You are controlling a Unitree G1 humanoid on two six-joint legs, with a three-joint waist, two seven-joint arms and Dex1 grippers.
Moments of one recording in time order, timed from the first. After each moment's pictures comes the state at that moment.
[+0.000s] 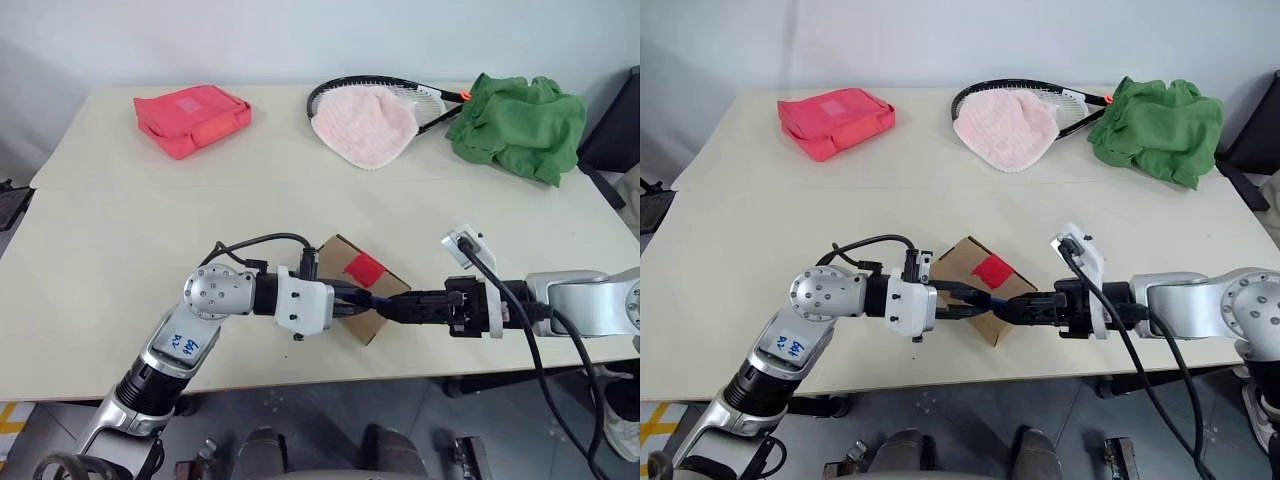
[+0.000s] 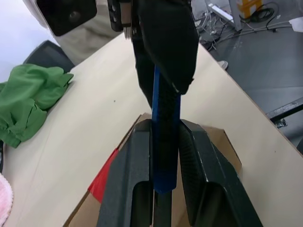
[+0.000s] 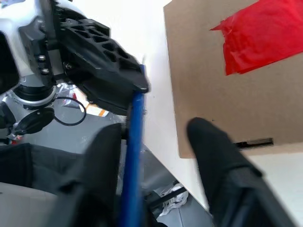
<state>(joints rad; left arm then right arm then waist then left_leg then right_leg) -0.49 0.51 -0.30 -0.28 -0.07 -0.04 -0.98 -0.50 -1.05 0.08 -0.30 1.96 1.17 0.04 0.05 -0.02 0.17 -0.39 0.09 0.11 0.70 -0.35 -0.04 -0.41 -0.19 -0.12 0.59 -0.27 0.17</state>
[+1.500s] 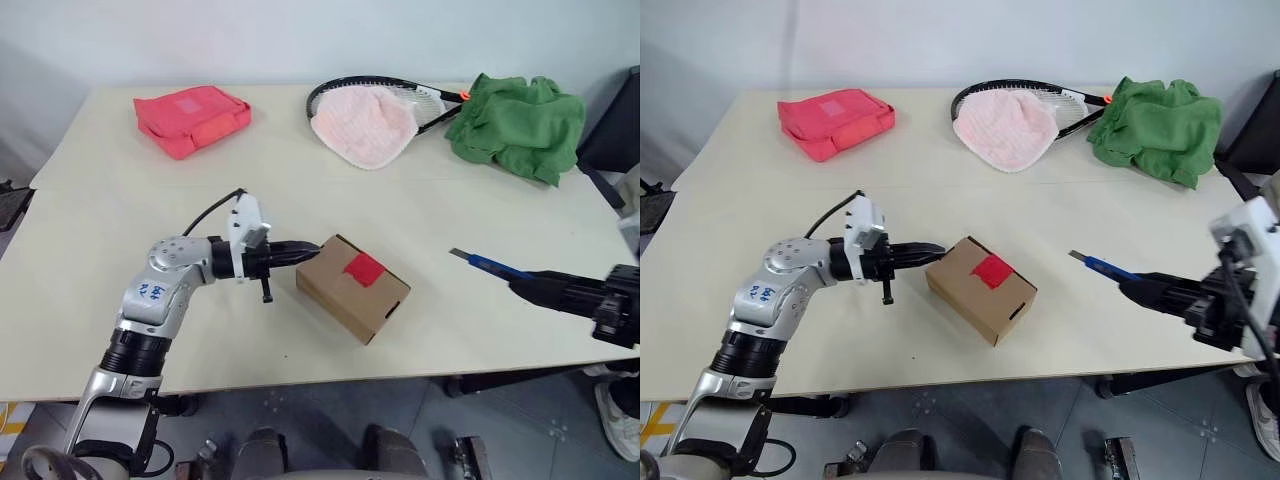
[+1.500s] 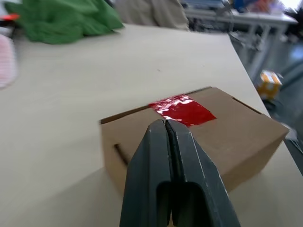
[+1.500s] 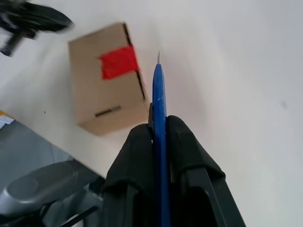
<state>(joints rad) -0.64 0.52 -0.14 0.04 -0.42 0.40 -1.04 0.05 -1.24 -0.78 -0.57 1.64 1.18 0.29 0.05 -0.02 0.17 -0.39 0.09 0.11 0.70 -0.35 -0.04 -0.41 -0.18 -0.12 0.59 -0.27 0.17</state>
